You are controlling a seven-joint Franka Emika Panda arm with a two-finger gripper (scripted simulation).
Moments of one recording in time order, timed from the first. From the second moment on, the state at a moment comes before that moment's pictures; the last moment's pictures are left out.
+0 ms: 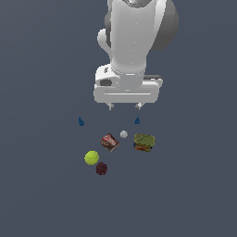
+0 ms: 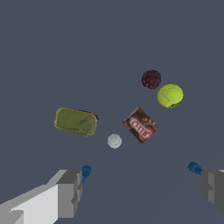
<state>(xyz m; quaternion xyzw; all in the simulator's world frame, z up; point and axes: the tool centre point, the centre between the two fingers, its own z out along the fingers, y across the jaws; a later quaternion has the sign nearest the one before) 0.001 0.023 0.291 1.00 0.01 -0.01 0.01</state>
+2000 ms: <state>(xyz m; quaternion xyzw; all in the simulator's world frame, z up) -0.142 0.115 0.096 1.00 -0.01 0.00 0.00</state>
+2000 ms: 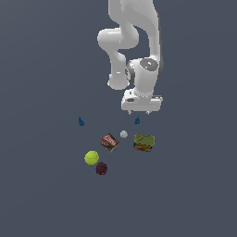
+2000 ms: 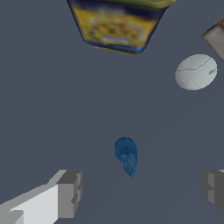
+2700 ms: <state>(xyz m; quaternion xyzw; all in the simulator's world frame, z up) -0.146 0.116 0.077 1.00 -0.01 0.00 0.00</state>
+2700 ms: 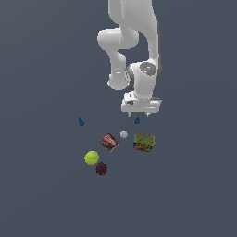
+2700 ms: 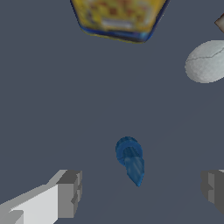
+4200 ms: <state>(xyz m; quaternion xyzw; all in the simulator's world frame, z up) -0.147 0.118 0.049 1.00 -0.01 0.00 0.00</state>
